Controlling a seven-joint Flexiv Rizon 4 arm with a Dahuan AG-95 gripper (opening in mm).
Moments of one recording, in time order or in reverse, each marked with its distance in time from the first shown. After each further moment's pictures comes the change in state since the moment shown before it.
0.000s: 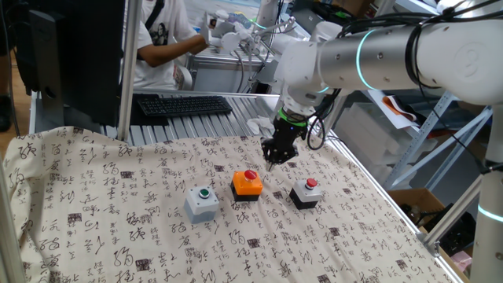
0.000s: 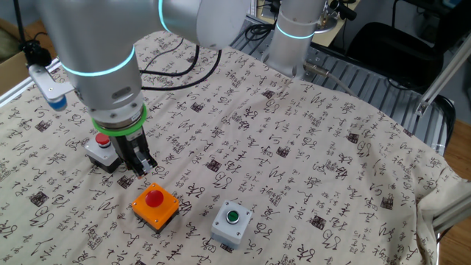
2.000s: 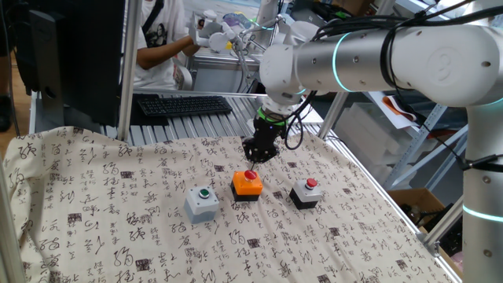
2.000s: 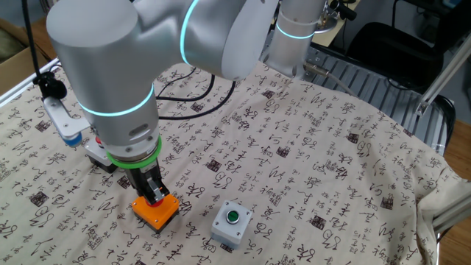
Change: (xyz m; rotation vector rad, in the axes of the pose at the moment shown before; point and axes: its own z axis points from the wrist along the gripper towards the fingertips) arm -0.012 0.043 0.023 0.025 0.000 0.024
